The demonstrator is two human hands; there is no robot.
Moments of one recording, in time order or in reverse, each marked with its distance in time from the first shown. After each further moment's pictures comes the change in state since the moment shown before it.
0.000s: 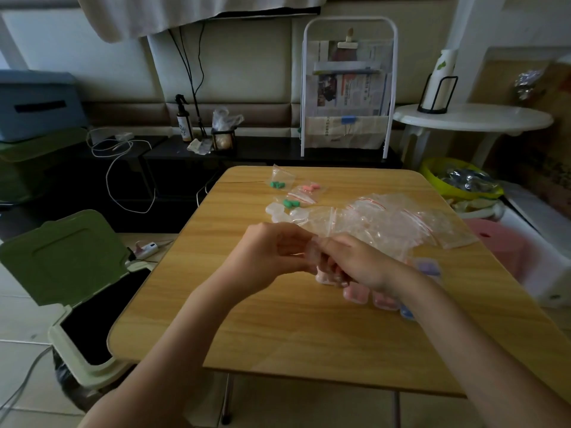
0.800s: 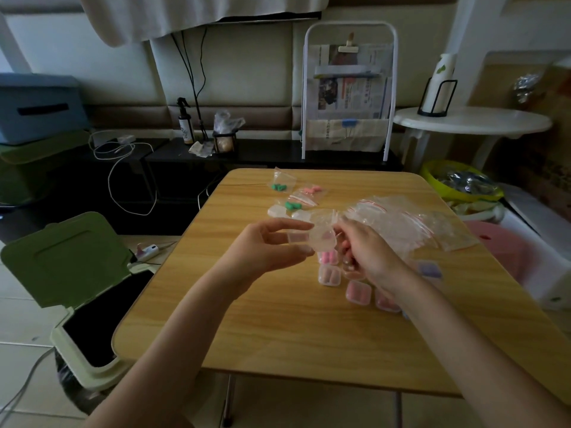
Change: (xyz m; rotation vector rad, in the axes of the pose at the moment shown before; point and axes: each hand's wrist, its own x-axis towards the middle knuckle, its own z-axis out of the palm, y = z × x) left_hand 0.000 0.001 -0.010 -0.470 -0.006 -0.299; right_hand 0.013 0.012 -0.004 0.183 0.320 0.011
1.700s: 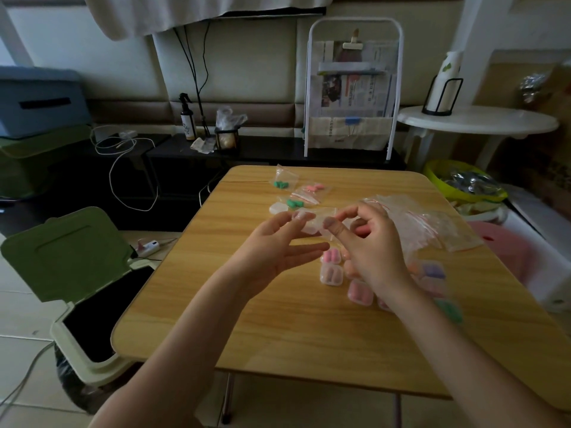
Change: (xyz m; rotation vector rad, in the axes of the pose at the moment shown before) left_hand 0.010 -0.002 0.017 -0.285 0.047 -0.078; right_hand -0.004 0.001 0.009 -0.213 0.347 -0.458
